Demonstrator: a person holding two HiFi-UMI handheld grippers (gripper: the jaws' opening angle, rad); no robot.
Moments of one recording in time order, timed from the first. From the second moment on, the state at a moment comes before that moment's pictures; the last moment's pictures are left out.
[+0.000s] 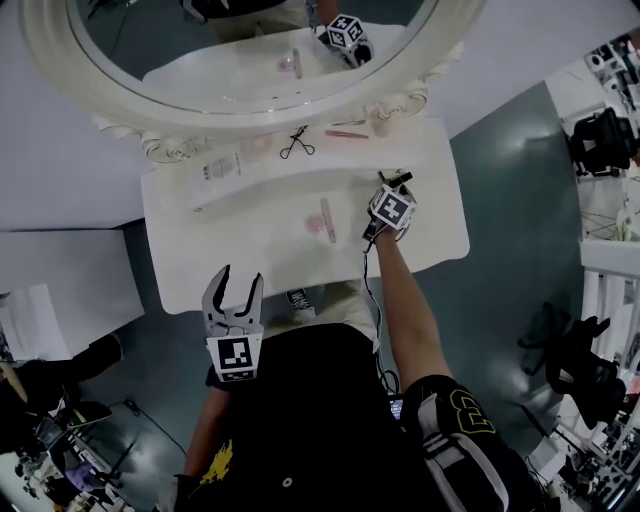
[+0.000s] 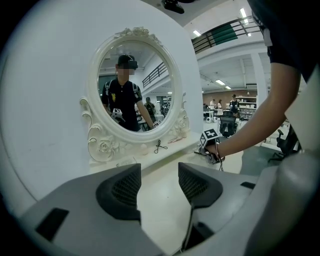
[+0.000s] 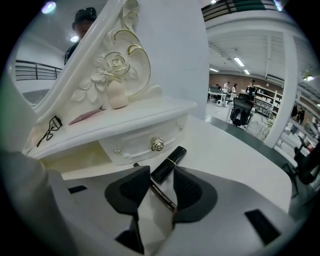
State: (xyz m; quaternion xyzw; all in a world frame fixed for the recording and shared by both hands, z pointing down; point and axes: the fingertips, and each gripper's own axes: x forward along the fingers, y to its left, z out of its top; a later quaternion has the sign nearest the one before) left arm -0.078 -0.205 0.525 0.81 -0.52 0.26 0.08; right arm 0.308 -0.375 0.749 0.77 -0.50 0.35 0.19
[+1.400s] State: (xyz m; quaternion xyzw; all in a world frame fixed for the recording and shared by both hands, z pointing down) left arm -0.164 -0.129 0.497 0.80 -0.57 0.19 0.05; right arm 0.008 -0.251 0.688 0.52 -0.78 0.17 0.28
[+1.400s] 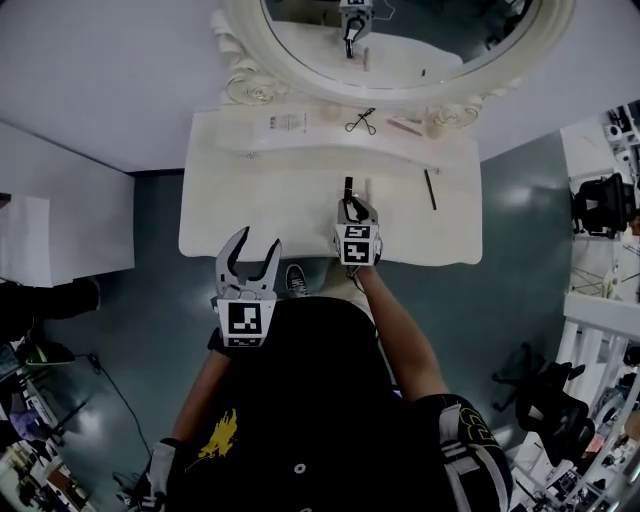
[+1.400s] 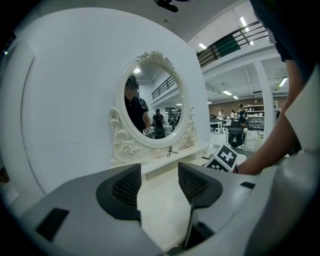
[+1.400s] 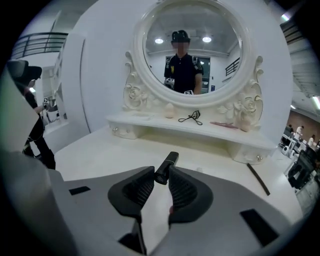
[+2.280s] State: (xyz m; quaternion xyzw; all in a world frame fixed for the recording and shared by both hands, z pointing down) left arm -0.164 -0.145 0.501 0.80 -0.57 0.19 0.06; right arm 0.007 -0.246 0.733 0.52 -0.76 0.19 0.34
